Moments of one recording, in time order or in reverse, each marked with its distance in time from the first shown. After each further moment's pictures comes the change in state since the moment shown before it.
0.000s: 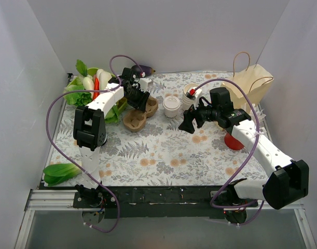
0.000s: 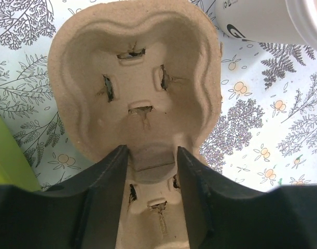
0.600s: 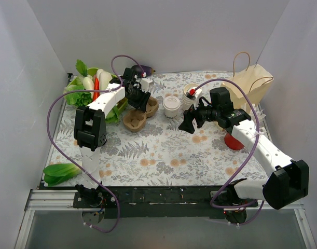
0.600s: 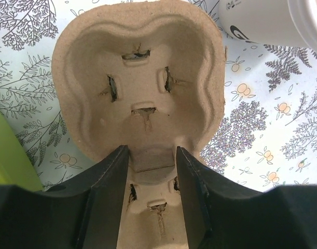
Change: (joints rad) left arm -0.013 0.000 0.002 0.003 -0.030 -0.006; right arm 0.000 0.000 0.000 0.000 0.000 0.000
